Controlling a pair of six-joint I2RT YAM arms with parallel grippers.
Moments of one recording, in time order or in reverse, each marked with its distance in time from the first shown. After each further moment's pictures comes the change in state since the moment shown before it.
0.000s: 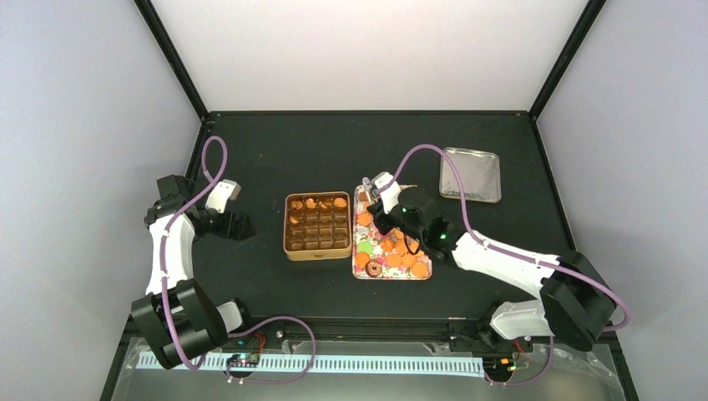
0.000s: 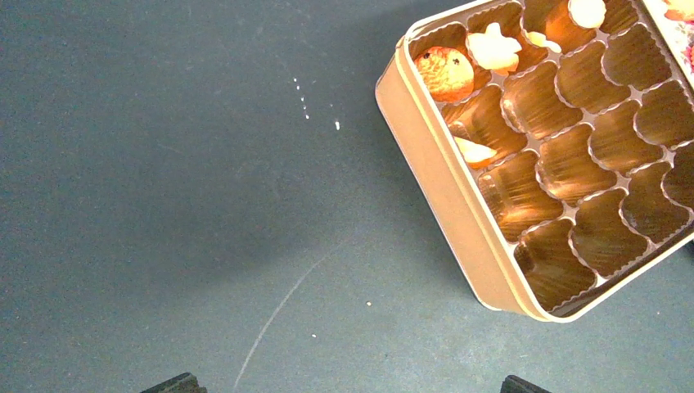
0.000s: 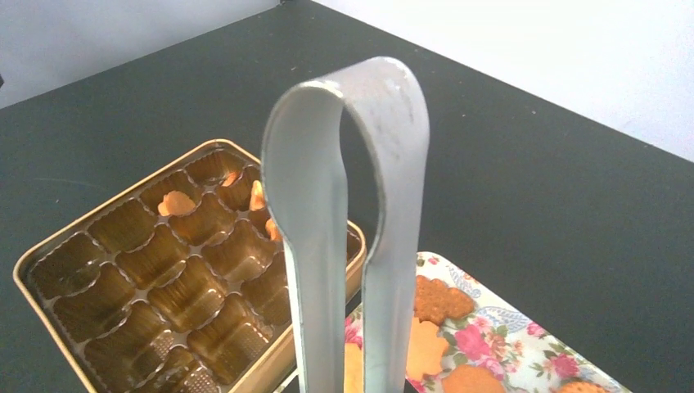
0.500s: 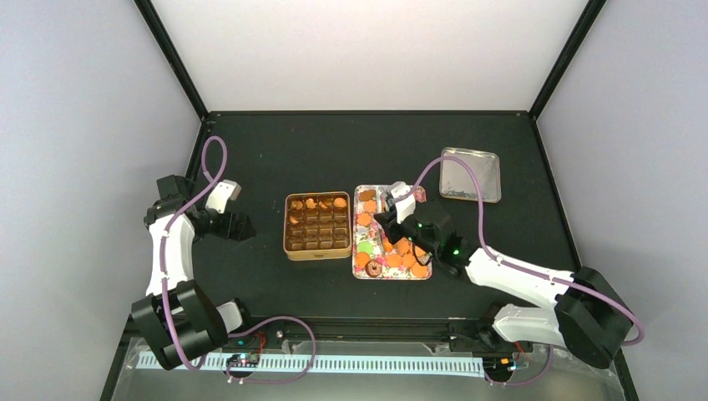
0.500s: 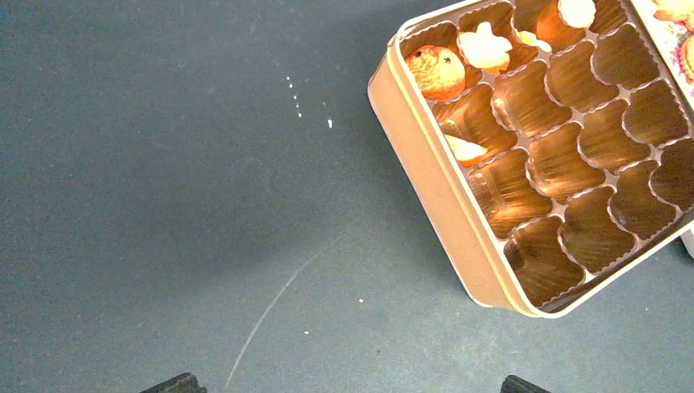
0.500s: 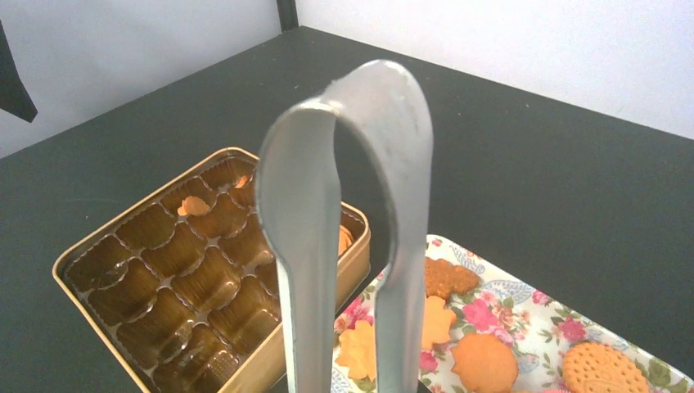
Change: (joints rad) left arm 0.000 -0.005 0.004 -0.018 0.007 0.000; right arm -0.010 -0.132 -0.168 0.121 -0.004 0.072
